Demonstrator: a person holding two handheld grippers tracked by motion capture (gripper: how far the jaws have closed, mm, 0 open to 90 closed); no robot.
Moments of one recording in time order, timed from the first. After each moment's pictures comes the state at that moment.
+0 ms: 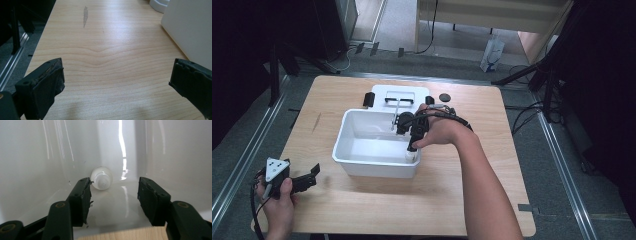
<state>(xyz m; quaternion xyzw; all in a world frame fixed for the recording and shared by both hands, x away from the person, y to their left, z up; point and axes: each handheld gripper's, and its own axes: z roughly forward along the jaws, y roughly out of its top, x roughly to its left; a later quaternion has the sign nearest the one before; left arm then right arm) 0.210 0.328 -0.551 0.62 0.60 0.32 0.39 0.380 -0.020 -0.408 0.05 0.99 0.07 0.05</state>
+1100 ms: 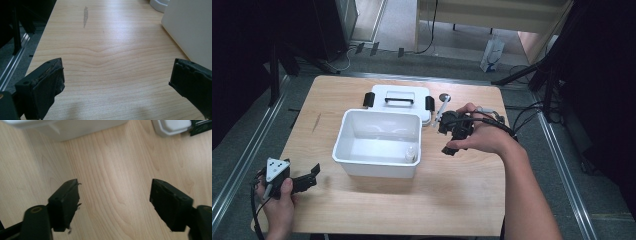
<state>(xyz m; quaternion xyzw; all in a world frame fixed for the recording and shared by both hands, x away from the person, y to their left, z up) 0.210 0.328 -0.551 0.62 0.60 0.32 0.39 0.367 -0.127 -0.388 0.13 0.98 0.08 0.08</state>
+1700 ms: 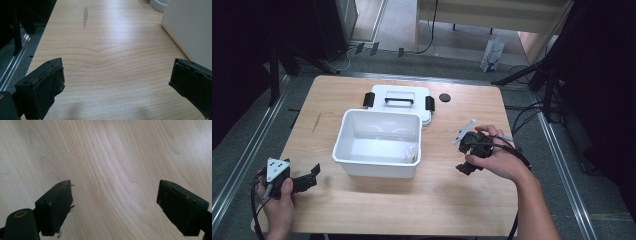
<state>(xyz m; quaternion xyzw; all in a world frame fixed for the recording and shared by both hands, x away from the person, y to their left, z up) 0.210 0.327 -0.551 0.62 0.60 0.32 0.39 0.338 -0.187 -0.435 0.20 0.97 0.13 0.09</state>
